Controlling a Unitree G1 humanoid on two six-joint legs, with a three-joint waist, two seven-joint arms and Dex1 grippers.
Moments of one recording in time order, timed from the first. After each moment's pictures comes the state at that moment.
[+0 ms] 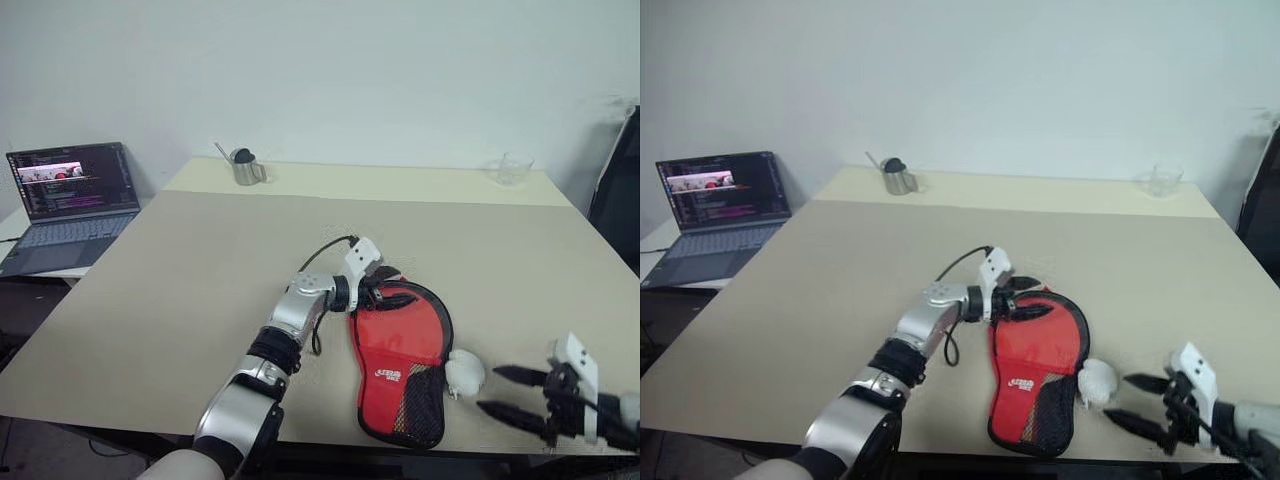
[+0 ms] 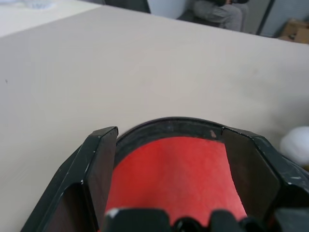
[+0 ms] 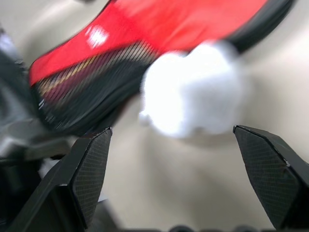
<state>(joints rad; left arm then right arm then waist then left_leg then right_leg) -0.86 0.11 -0.17 0.63 -0.09 0.18 -1.01 0.28 -0.90 -0.34 -0.39 0.63 0.62 0.96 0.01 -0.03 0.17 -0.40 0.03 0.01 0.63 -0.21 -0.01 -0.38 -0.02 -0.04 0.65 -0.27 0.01</state>
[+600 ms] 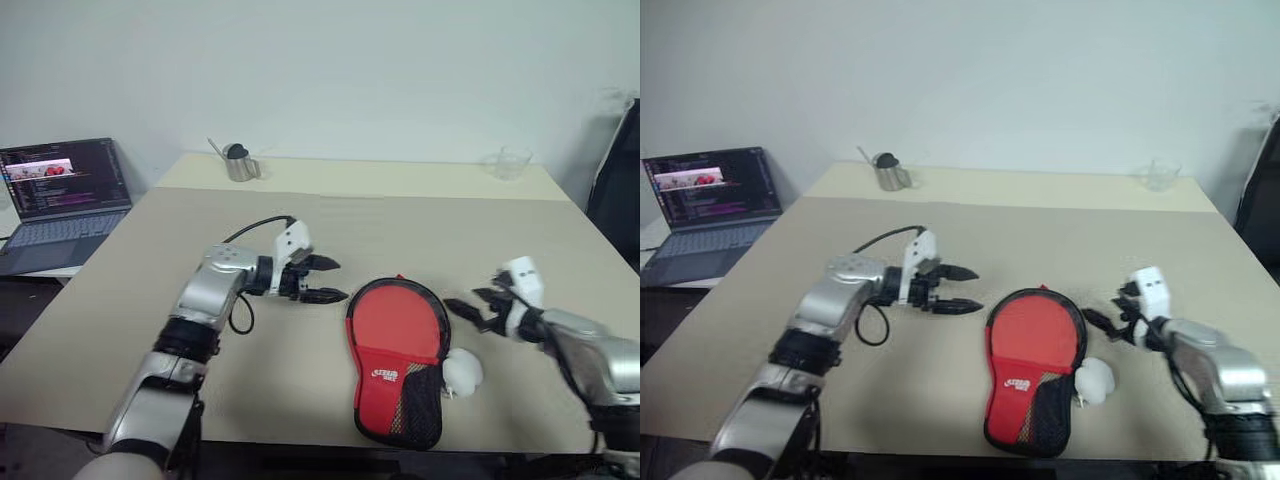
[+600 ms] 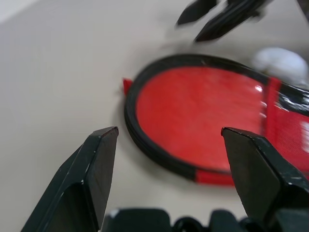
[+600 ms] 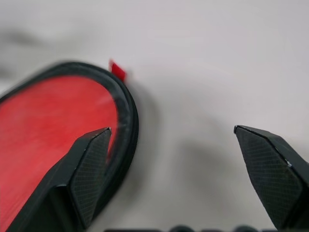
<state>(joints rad) -0.77 0.53 -0.15 0.30 -0.21 0.37 -1.32 -0.37 -0.56 -0.11 -0.03 0.48 0.87 0.48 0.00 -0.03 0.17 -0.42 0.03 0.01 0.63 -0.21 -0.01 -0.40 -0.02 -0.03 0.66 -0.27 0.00</state>
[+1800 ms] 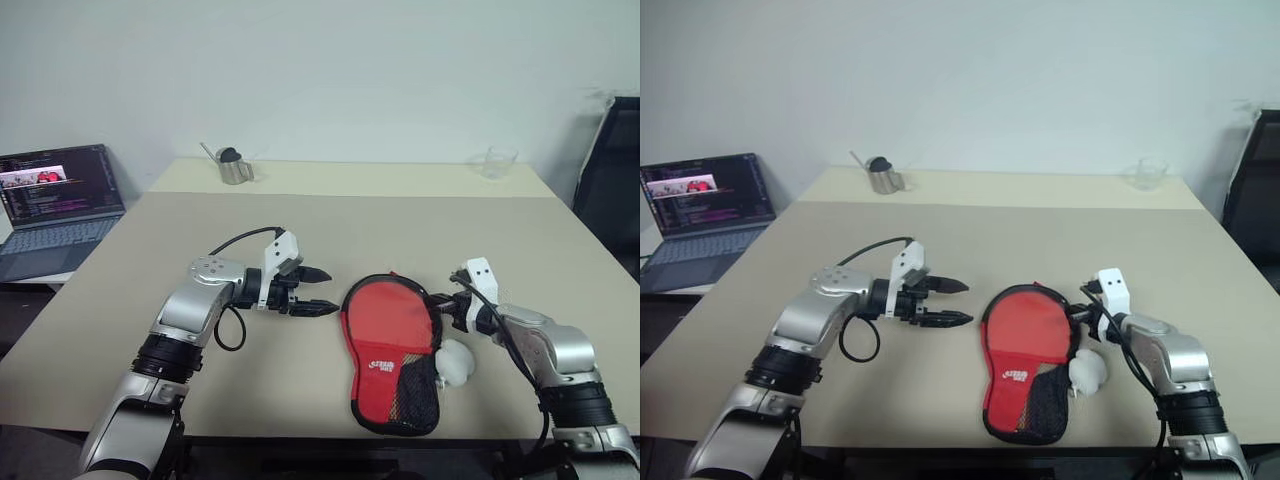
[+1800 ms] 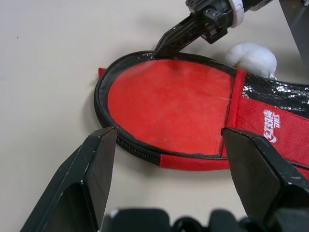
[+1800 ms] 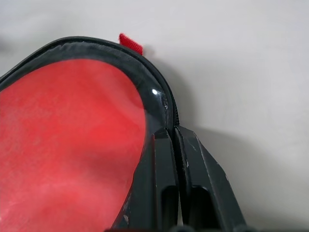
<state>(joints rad) -0.70 0.56 -0.16 0.22 -0.24 0.41 -1.25 -0.49 -0.44 -0.04 0.10 0.37 0.82 0.46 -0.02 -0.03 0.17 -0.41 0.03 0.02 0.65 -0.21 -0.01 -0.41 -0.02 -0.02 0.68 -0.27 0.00</state>
